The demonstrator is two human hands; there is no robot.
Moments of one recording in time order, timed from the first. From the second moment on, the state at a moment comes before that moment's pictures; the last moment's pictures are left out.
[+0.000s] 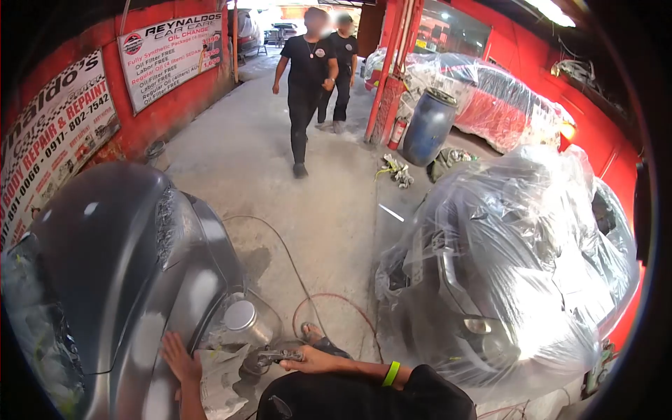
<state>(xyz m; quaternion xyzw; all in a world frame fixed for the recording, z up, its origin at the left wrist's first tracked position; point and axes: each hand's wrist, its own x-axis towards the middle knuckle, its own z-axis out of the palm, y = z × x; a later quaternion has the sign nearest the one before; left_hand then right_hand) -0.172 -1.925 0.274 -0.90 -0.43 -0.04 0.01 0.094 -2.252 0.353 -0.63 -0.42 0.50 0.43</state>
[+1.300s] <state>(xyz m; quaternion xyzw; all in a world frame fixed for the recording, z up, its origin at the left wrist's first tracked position) -0.123 -1.860 0.291 -0.96 -0.28 -0.04 -0.02 0.147 -2.072 0.365 -0.68 -0.28 0.45 0.51</state>
